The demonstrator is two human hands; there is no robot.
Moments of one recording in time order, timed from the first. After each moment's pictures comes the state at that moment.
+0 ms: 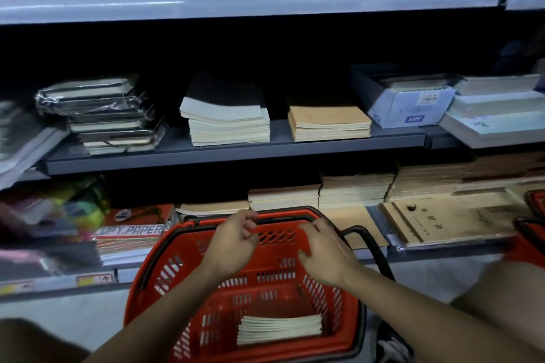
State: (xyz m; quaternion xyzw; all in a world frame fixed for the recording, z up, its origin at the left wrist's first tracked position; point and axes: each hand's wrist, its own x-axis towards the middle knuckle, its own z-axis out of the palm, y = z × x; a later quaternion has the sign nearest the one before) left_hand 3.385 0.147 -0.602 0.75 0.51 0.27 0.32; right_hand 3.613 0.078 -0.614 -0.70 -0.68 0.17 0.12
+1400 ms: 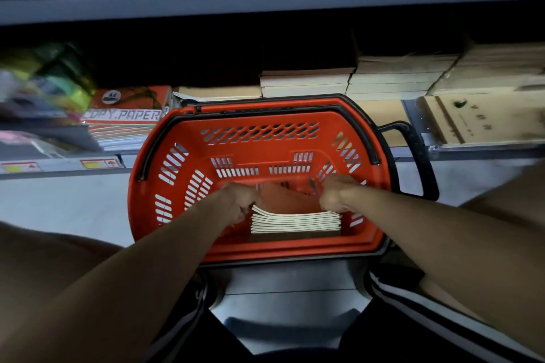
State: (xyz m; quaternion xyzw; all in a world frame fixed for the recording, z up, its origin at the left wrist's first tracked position) left_hand 3.364 0.130 -0.726 0.35 0.75 -0.03 0.57; right_hand 3.581 0.091 -0.710 -0.77 -0.49 0.37 -0.17
